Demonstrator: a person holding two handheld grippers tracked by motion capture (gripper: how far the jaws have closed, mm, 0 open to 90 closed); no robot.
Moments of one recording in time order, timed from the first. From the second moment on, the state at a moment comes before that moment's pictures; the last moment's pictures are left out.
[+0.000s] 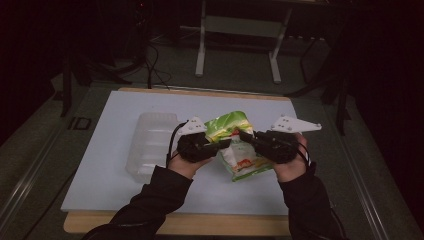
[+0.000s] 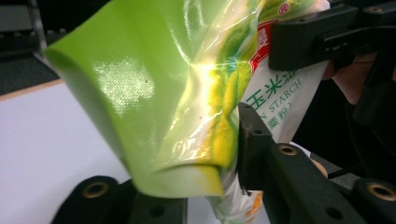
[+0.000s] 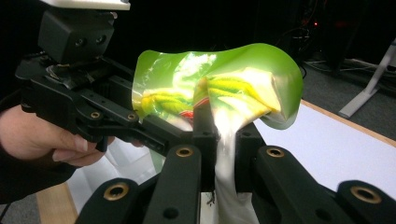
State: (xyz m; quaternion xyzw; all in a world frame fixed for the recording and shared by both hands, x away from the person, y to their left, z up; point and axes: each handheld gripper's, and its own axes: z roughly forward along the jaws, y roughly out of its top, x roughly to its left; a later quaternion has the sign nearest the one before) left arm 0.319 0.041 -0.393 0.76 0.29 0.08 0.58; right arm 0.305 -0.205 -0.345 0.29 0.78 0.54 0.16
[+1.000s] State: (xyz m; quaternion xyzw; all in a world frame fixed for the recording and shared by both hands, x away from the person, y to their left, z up) left arm 0.315 0.056 -0.341 0.81 0.20 0.18 0.52; right arm 0.284 -0.240 -0.337 0.29 0.72 0.59 0.23
